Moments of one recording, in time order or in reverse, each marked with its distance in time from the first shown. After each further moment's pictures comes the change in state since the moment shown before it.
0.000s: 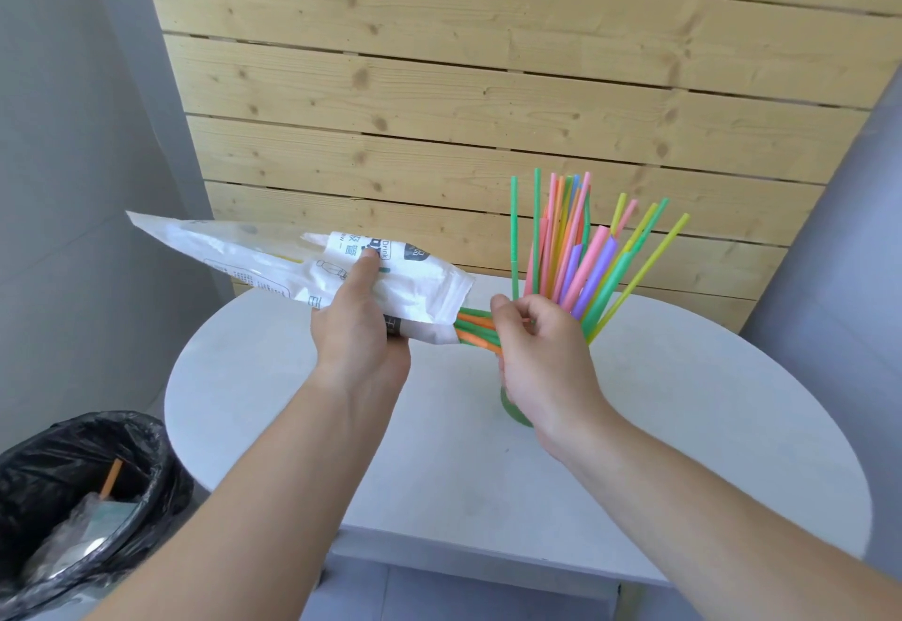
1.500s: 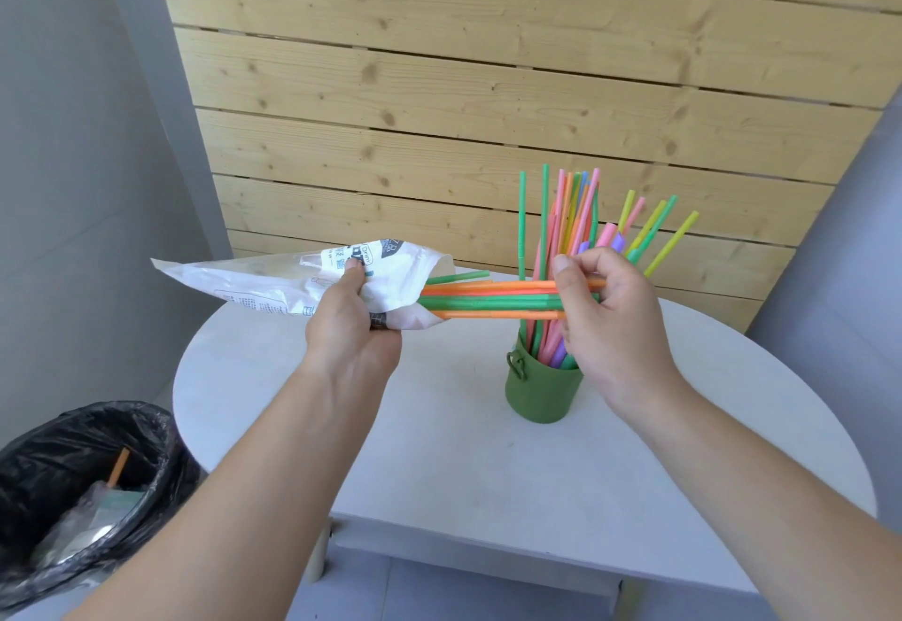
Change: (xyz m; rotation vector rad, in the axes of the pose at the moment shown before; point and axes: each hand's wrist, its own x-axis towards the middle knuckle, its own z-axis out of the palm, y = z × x) left_hand 0.024 0.006 -0.008 -0.149 0.078 -0.131; right_hand 0.025 -0.003 -0.042 -0.015 0.080 -0.310
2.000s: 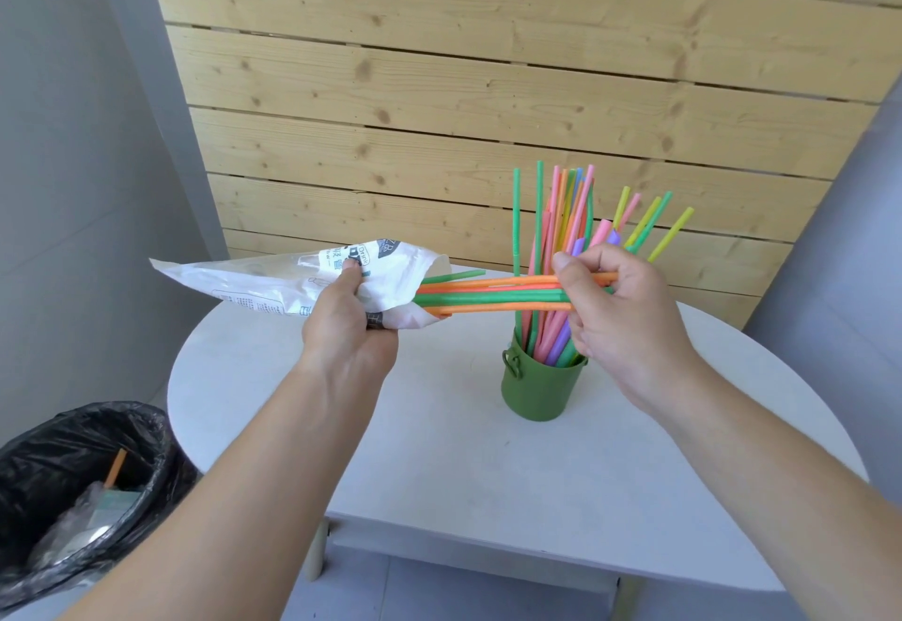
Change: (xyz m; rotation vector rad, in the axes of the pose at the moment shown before) left_hand 0.010 -0.004 -0.003 -0.010 -0.025 -0.004; right_hand 0.007 -0.003 -0.016 0.101 -0.116 0.073
